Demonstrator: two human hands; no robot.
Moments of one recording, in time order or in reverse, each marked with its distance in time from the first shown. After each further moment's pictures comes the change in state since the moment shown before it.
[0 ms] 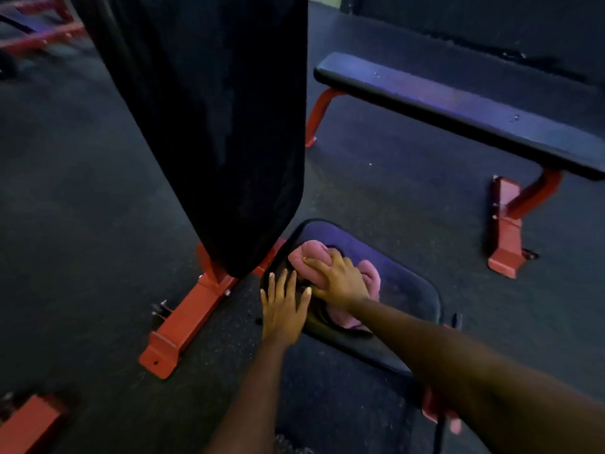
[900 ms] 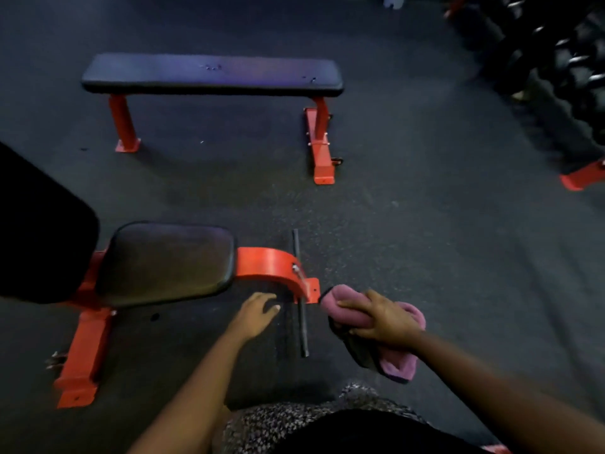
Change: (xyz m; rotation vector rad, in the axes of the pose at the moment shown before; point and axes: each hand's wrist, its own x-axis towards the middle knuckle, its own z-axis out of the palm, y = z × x) left_hand -0.260 0.286 0.044 0.088 -0.724 0.233; right_hand -0.557 0.184 -0.131 0.357 -0.151 0.451
